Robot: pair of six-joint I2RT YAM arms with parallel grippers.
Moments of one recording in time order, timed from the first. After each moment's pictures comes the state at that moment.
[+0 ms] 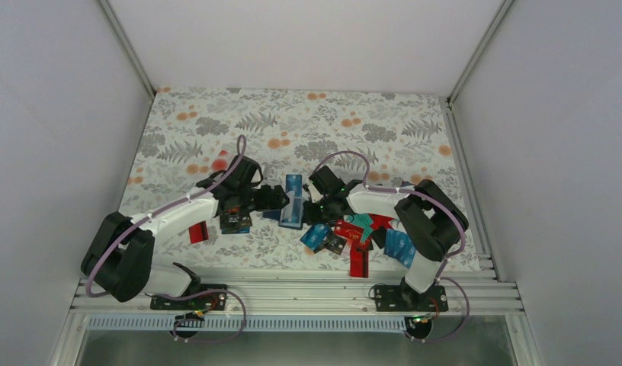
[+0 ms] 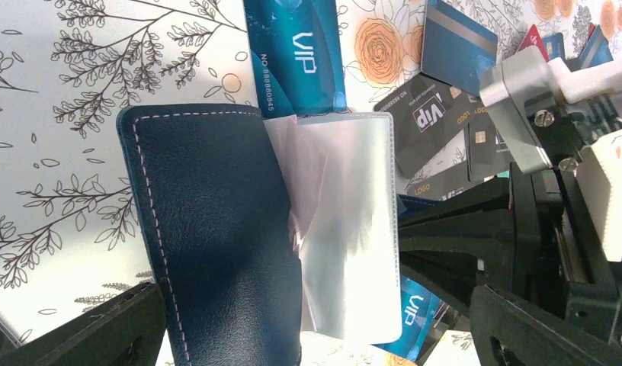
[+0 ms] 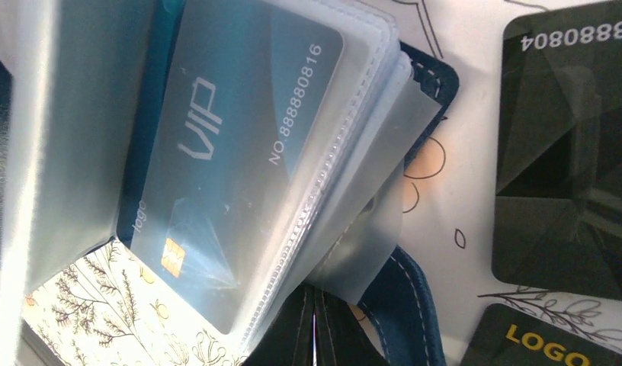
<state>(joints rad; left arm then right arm) -0.56 1.36 0.76 -0.37 0.33 -0.64 0.76 1.76 0.91 -0.30 -0.34 0.52</state>
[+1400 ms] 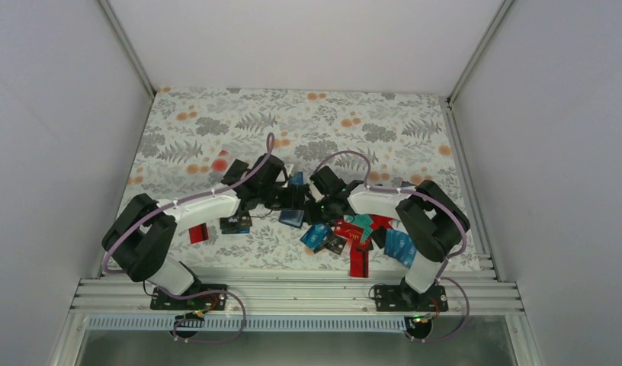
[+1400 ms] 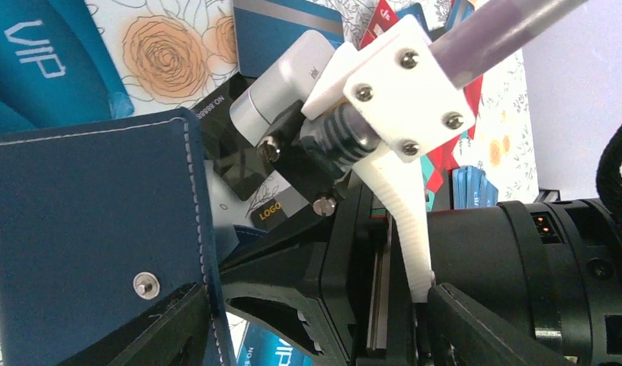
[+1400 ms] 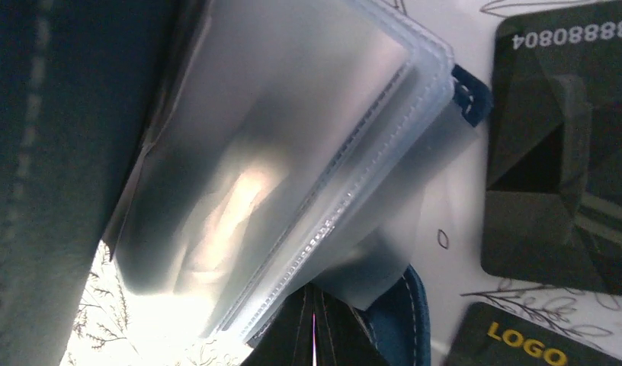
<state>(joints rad) -0.71 1.52 0.85 -0.16 0.42 -0.70 0.76 1.75 0.90 -0.28 -0.33 0.51</state>
